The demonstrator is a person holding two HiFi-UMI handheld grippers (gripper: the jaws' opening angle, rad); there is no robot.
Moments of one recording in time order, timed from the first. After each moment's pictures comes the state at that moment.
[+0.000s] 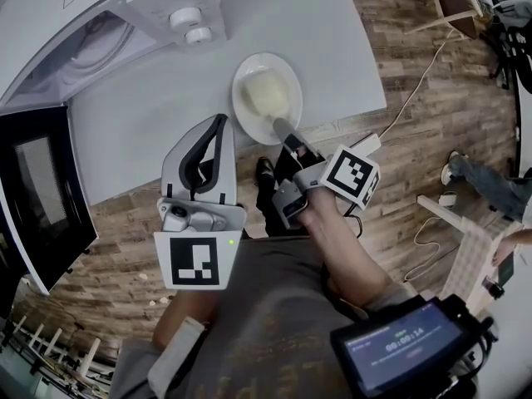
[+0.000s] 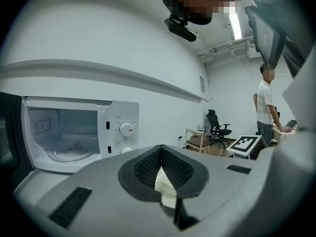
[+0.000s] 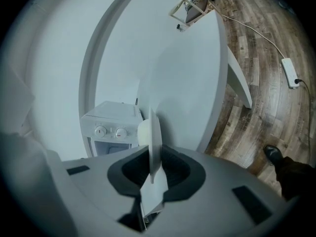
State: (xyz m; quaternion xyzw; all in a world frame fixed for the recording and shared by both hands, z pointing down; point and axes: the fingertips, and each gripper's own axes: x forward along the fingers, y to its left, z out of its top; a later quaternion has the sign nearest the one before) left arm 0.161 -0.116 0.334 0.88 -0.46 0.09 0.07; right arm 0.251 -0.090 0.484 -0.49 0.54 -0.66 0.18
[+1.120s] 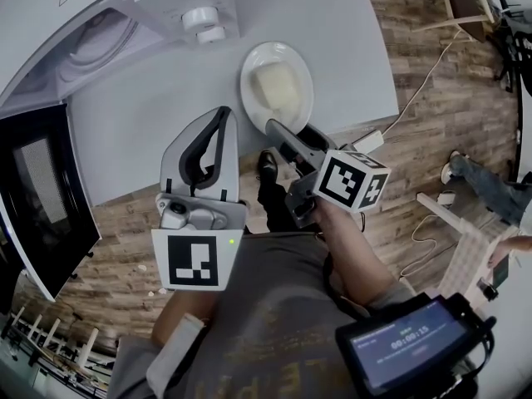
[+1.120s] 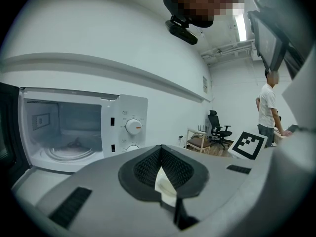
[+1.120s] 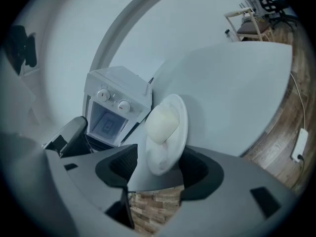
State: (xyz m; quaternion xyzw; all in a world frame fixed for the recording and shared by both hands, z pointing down) left arm 0.149 -0.142 0.341 0.88 -0.46 0.09 0.09; right arm 0.228 -0.111 0.481 -0.47 0.69 -0.55 0.01
